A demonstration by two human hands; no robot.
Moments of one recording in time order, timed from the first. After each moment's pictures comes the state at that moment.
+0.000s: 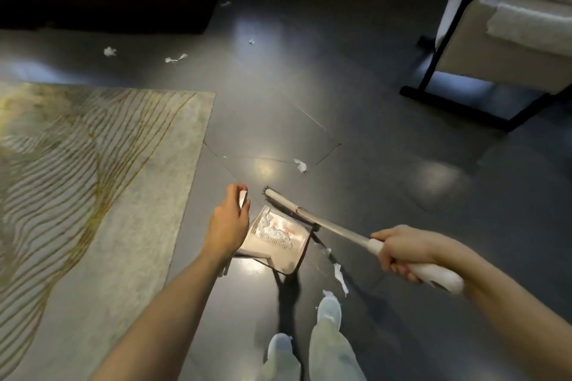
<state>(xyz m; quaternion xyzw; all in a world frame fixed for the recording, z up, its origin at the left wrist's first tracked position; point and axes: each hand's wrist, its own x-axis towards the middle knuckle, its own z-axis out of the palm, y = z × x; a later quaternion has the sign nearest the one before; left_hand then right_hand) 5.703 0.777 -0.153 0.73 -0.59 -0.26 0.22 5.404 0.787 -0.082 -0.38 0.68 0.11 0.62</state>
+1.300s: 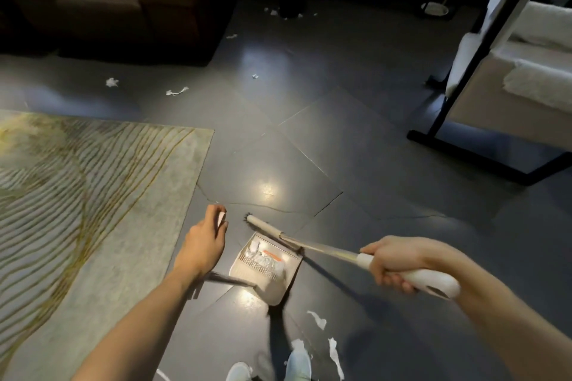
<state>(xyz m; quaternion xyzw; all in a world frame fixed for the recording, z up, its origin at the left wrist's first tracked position) 5.718 0.587 -0.163 0.74 -0.59 -0.25 0.19 5.388 0.565 -0.049 -0.43 0.63 0.19 0.62</state>
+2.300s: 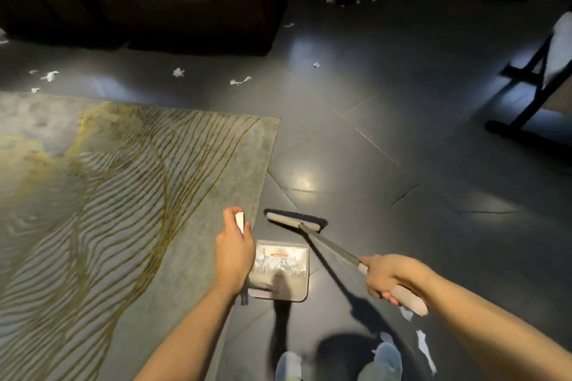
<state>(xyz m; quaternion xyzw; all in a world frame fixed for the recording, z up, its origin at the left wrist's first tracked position) 5.943 0.660 -0.161 0.81 -0.45 -0.24 0.30 5.687 0.618 -0.144 -0.58 0.56 0.36 0.47</state>
